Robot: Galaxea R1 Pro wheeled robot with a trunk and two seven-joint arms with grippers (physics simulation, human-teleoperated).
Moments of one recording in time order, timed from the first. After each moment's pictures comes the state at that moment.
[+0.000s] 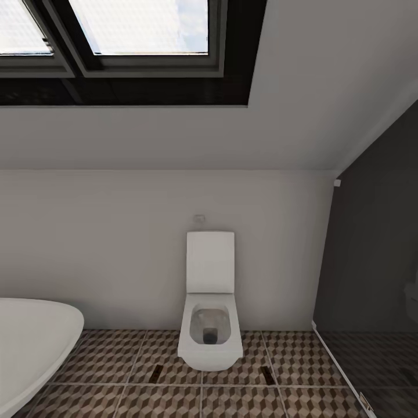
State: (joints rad) left arm -0.18 0.01 0.34 -0.02 -0.22 -0.12 -0.01; right arm -0.16 0.00 -0.05 0.03 -0.04 -0.12 -0.16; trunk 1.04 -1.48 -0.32
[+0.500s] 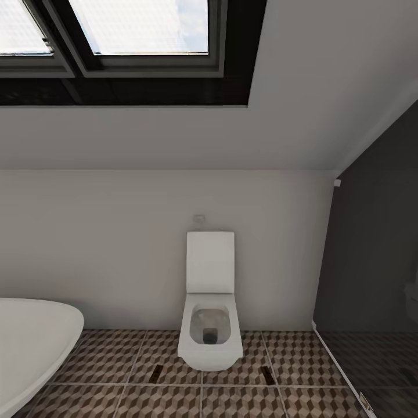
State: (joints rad) left arm -0.18 0.01 0.34 -0.02 -0.22 -0.12 -0.01; right arm -0.16 0.00 -0.04 0.03 -0.04 -0.12 -0.16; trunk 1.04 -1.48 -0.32
